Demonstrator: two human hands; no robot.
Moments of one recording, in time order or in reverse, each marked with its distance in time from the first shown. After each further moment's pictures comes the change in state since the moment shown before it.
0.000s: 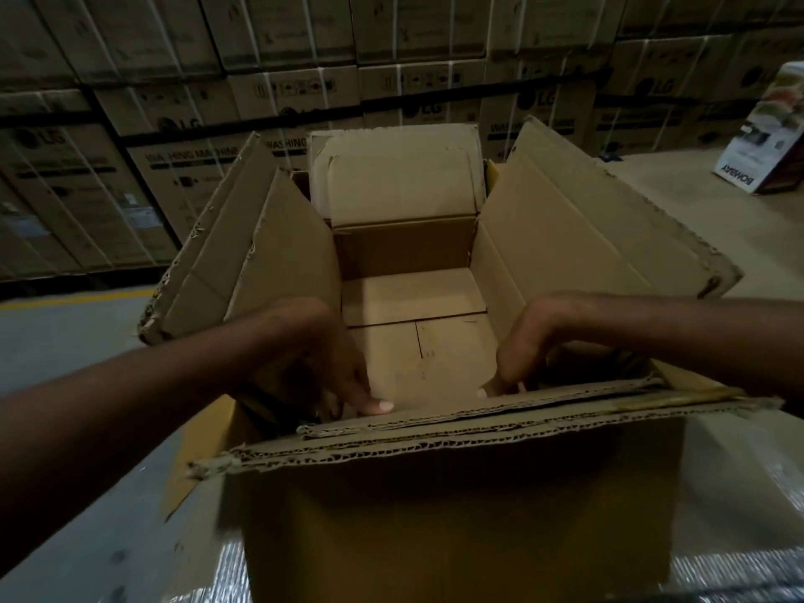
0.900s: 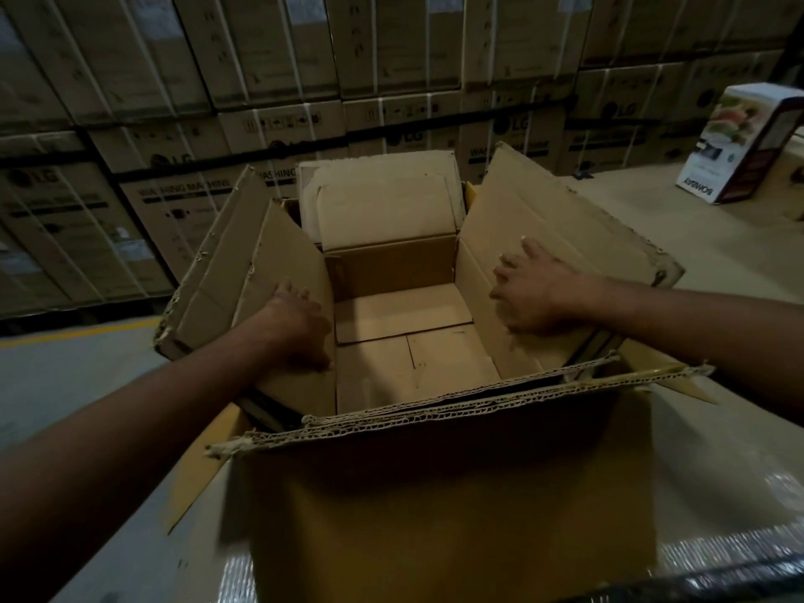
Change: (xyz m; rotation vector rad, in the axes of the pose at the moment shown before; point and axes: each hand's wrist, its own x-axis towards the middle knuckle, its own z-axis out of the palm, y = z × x) left_hand 0.004 -0.039 -0.010 0.532 0.735 -0.470; right_hand -0.007 0.066 0.002 -0.543 0.998 0.271
